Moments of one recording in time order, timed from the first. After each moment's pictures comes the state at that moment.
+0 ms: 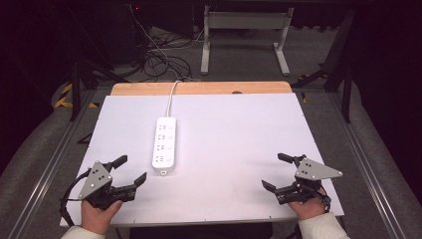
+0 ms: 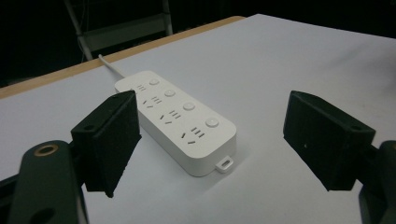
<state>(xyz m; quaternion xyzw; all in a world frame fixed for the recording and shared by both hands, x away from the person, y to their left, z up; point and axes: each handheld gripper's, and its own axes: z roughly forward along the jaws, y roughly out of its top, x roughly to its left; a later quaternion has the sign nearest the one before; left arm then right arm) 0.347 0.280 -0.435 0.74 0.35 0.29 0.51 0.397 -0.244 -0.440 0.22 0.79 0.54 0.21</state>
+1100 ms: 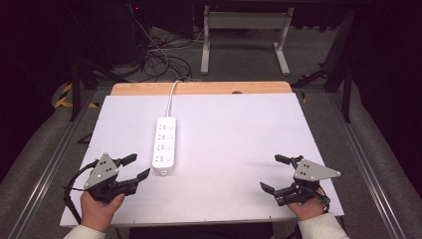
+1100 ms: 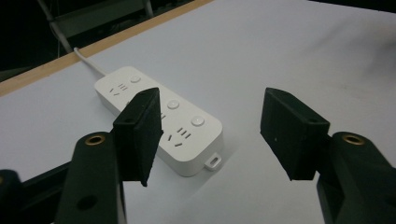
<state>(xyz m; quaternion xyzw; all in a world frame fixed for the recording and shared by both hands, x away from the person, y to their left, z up) 0.360 0.266 -0.412 0.79 0.32 0.25 0.47 0.397 -0.240 -0.442 0.21 0.79 0.54 0.20</state>
